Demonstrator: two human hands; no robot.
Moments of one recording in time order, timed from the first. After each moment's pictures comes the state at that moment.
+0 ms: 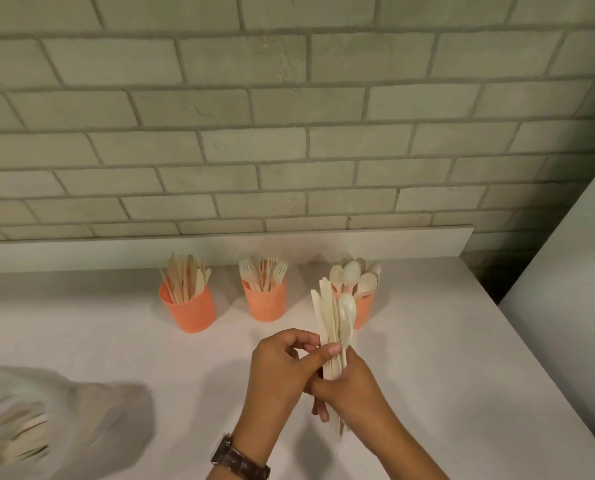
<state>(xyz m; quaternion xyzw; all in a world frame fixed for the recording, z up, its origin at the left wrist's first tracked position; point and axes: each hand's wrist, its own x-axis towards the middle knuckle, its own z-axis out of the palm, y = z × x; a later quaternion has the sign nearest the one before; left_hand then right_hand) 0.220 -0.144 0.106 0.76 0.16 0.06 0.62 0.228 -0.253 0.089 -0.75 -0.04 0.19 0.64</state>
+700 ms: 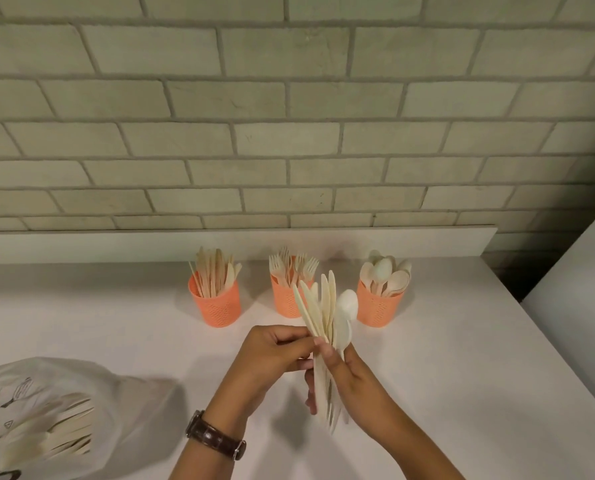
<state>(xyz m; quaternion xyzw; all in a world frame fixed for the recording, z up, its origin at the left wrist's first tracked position) 0.215 -0.062 0.119 0.68 0.09 -0.09 0.72 0.220 -0.204 0.086 -0.69 -0.13 0.20 0.68</state>
